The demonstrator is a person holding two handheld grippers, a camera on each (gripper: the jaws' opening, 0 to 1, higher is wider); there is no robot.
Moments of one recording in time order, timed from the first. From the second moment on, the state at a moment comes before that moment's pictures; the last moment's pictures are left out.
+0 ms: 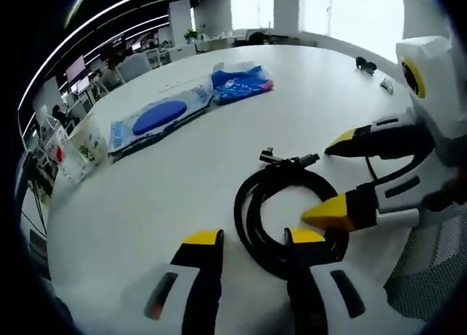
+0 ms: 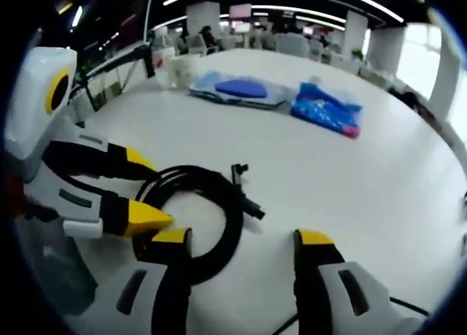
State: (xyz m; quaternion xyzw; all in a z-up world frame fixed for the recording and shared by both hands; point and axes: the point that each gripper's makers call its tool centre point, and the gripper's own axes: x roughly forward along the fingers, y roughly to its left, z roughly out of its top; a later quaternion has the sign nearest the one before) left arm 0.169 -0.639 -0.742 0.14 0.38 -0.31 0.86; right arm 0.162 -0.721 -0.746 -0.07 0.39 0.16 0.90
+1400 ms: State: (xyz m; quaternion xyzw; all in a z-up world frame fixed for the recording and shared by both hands) left arm 0.167 -0.632 -0.742 0.14 0.43 -0.30 0.84; right arm 0.166 -0.701 -0.746 -0.08 0.41 0.18 0.89
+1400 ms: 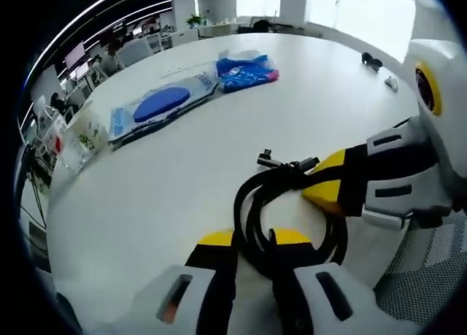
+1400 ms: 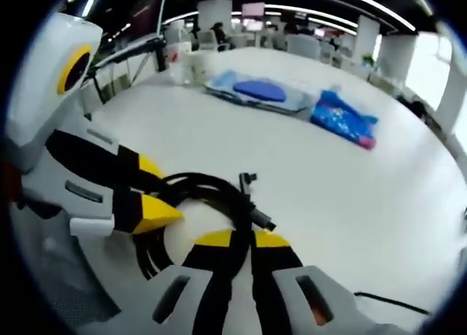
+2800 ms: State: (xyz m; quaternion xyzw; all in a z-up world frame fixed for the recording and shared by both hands) left arm 0.189 -0.622 -0.711 0.11 0.43 -0.28 0.85; right arm 0.184 -0.695 -0.710 -0.02 0.39 0.18 0.90
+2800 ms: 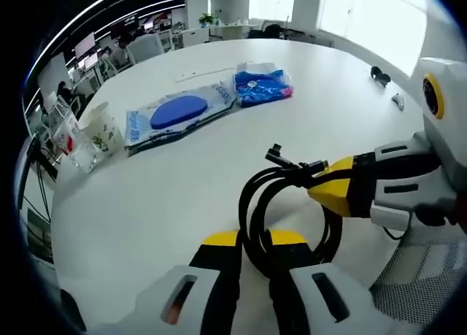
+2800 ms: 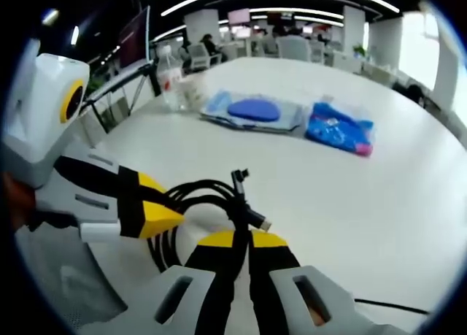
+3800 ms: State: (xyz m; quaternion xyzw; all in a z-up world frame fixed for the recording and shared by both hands) left arm 0.251 -0.633 -0.681 0.10 0.40 -0.28 0.87; right arm 0.244 -0.705 -0.683 0.01 0.36 0.17 0.92
